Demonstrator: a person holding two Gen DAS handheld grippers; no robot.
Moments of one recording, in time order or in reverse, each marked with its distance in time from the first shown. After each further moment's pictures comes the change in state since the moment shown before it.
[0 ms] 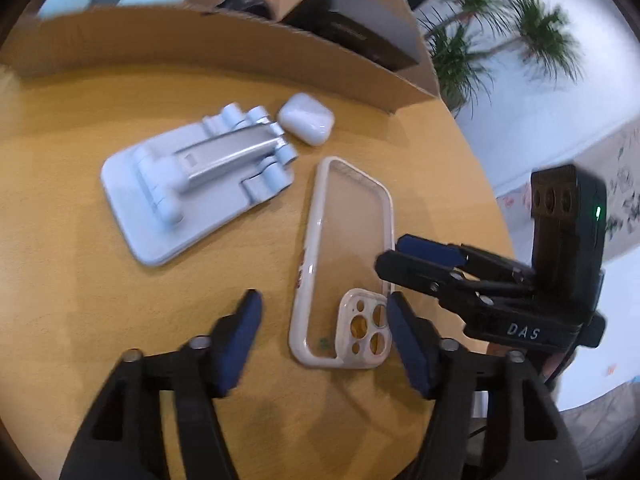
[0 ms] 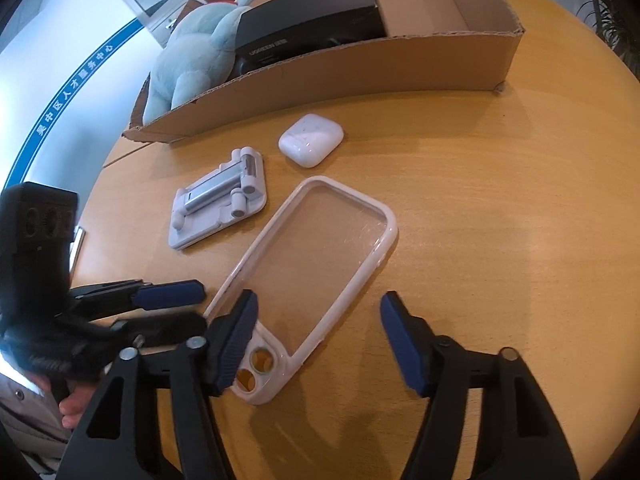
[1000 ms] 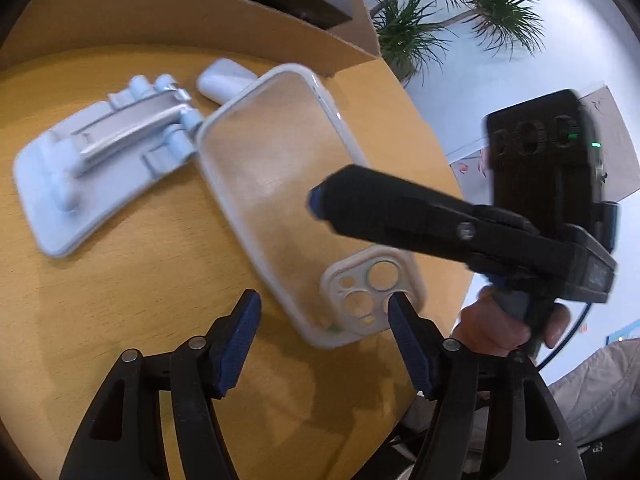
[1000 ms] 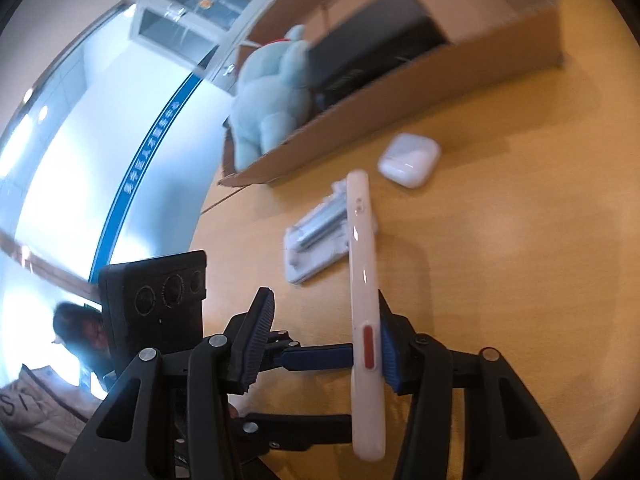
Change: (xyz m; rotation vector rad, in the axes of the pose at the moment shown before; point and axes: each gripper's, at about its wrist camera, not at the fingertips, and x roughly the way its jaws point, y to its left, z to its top) left arm 0.004 -0.007 -0.012 0.052 0.087 -0.186; right arm -0.008 0.020 0.009 0.124 -0.076 0.412
